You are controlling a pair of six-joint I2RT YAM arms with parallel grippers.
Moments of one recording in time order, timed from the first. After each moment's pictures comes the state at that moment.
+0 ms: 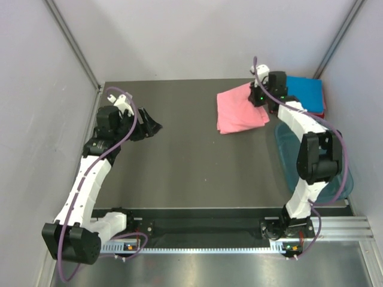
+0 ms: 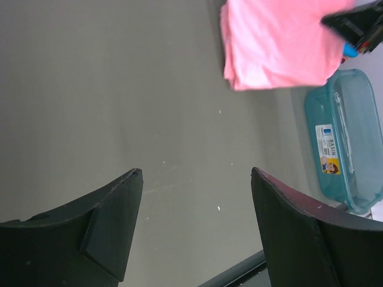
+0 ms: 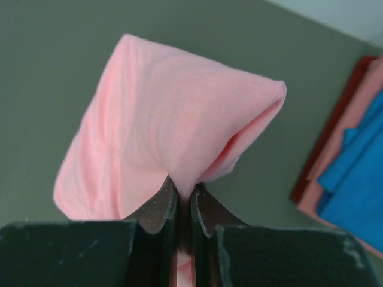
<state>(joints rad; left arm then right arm) -0.11 1.05 1.02 -0.44 0.38 -0.46 0.16 1.82 1.41 -0.15 -0.24 -0.18</state>
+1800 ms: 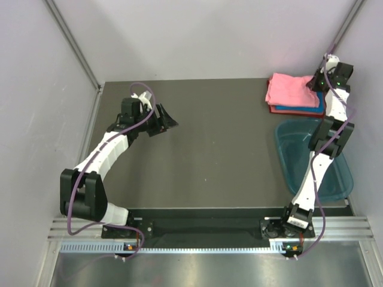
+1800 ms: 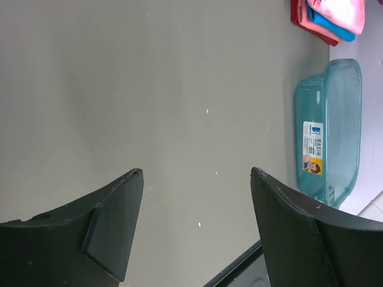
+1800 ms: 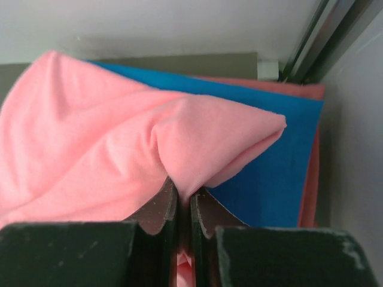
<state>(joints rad) -0.18 1.43 1.04 -0.22 0.48 -0.60 -0.40 2.58 2.43 -0.41 -0.48 -0.12</state>
